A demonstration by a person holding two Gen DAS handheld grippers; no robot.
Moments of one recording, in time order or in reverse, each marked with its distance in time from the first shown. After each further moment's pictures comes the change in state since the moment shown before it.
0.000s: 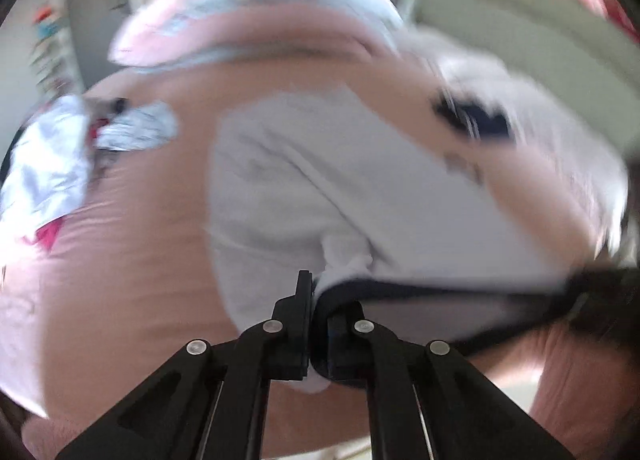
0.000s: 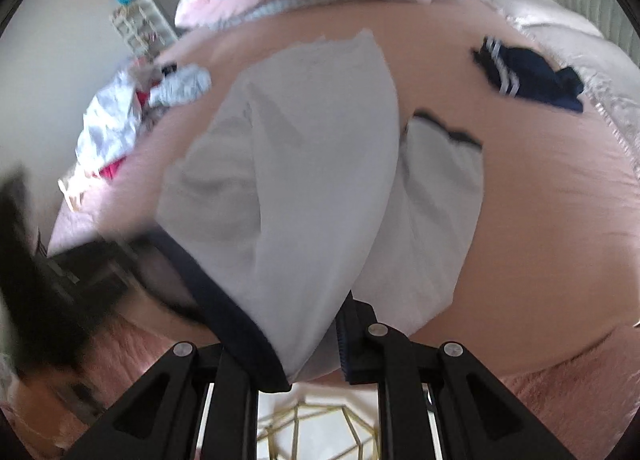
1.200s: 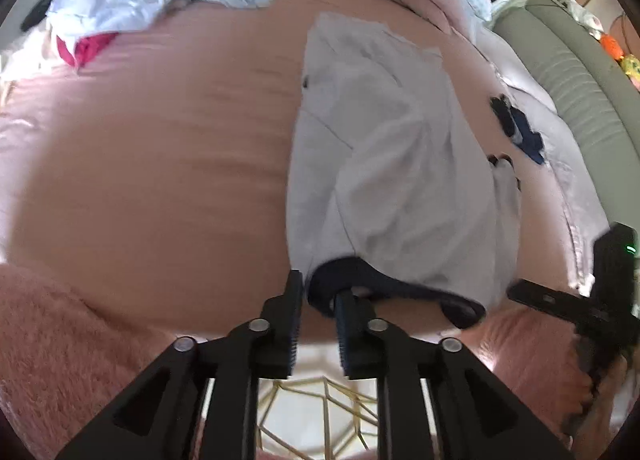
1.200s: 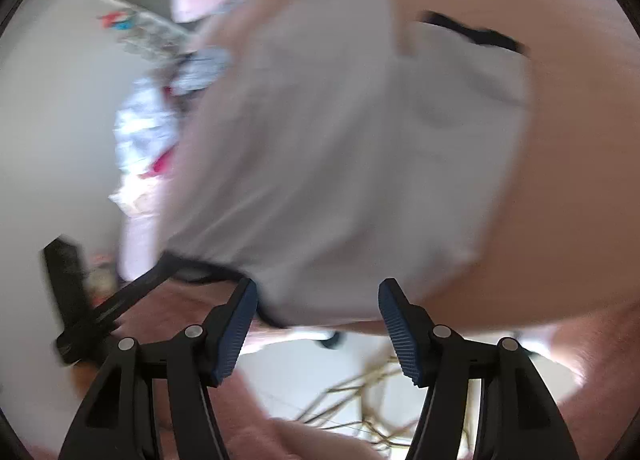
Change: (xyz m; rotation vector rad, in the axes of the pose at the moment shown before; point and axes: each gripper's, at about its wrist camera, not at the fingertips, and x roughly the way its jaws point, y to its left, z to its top) left arm -0.010 0.070 -0.076 -0.330 0.302 -0.090; right arm 0.040 -0.029 -0.030 0.194 0.161 0.270
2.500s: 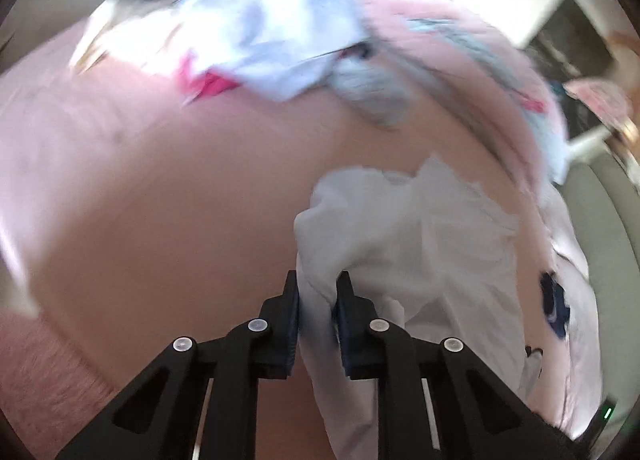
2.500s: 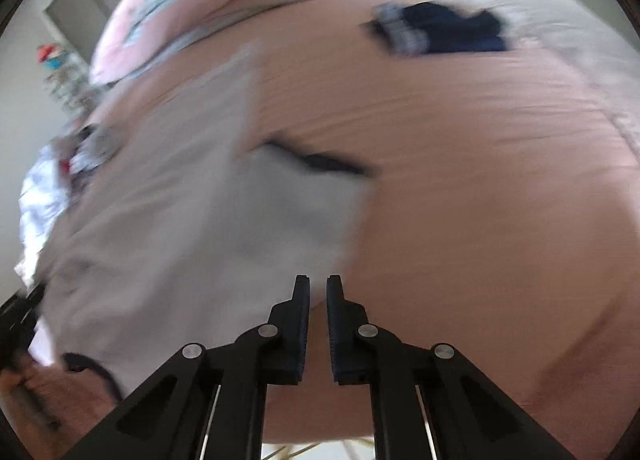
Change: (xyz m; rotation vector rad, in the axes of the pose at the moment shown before) left arm -0.017 0.116 0.050 -0.444 -0.320 0.133; right arm -0.044 -0.043 0.024 0.087 -0.312 -0.375
